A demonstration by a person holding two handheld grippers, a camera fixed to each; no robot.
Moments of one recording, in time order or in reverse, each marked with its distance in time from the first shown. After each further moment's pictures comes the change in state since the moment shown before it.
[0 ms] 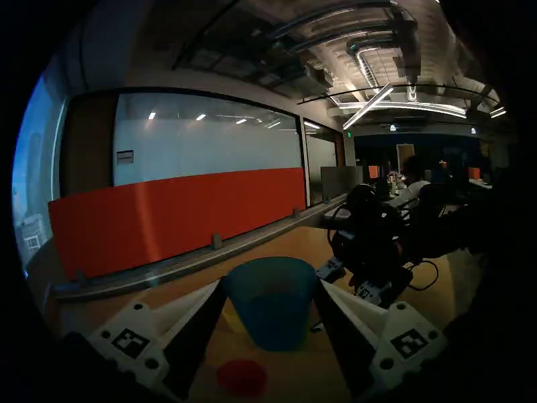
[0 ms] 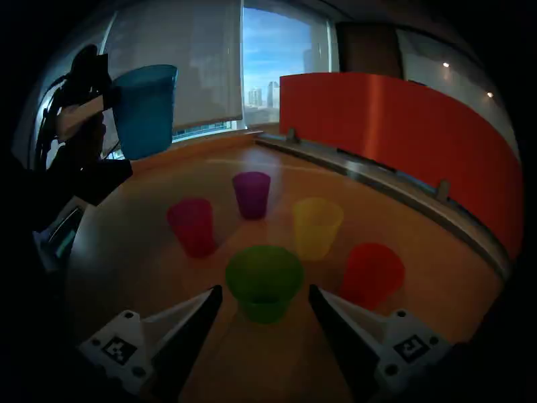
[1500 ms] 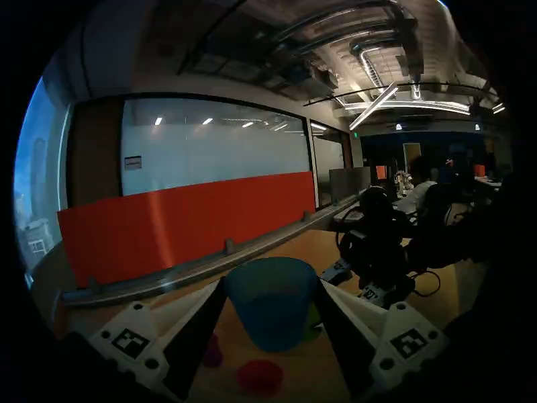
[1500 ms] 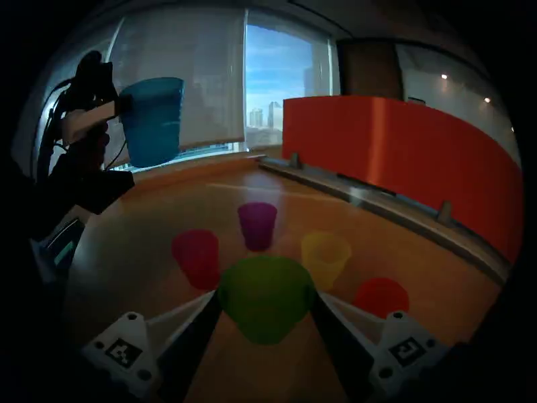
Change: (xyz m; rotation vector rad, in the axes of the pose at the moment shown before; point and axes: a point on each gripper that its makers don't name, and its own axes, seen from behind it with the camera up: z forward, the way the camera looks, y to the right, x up) left arm 0.020 -0.022 -0.016 0.044 0.011 0.020; right arm 0.046 -0.011 0.005 0.001 0.134 -0.012
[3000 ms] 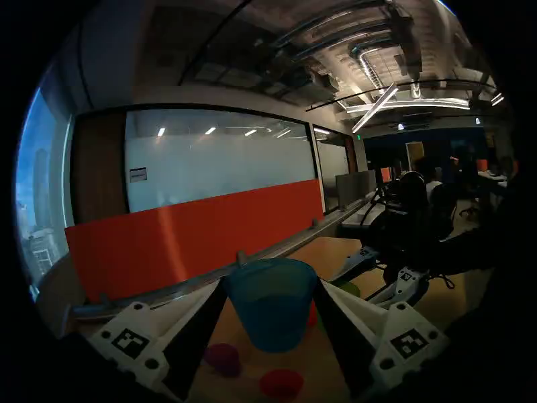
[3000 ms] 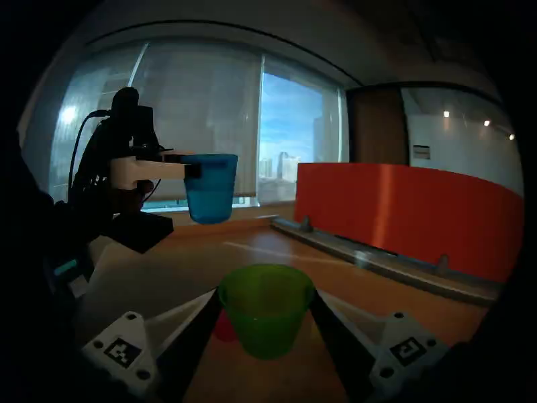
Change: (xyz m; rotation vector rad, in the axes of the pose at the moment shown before) left arm 0.026 -0.024 -0.003 0.031 0.033 0.040; right arm 0.088 -0.038 -0.026 0.036 0.262 -0.059
